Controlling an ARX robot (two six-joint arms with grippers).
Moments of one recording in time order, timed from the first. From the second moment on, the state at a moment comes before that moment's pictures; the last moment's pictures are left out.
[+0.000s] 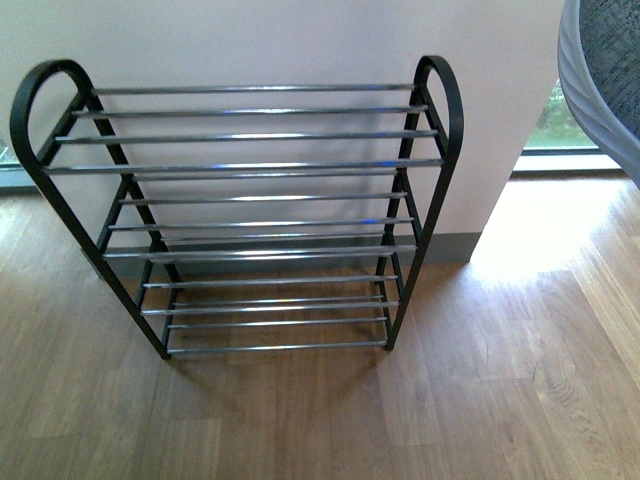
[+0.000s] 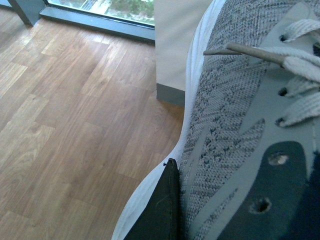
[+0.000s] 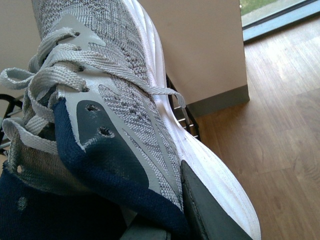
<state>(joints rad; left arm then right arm) 0.07 1.12 0.29 0.33 -0.23 -0.16 -0.33 0.96 0.33 0.24 -0.33 0.30</state>
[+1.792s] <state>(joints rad) 0.07 1.12 0.29 0.33 -0.23 -0.16 0.23 2.28 1.60 -0.12 0.20 0.61</state>
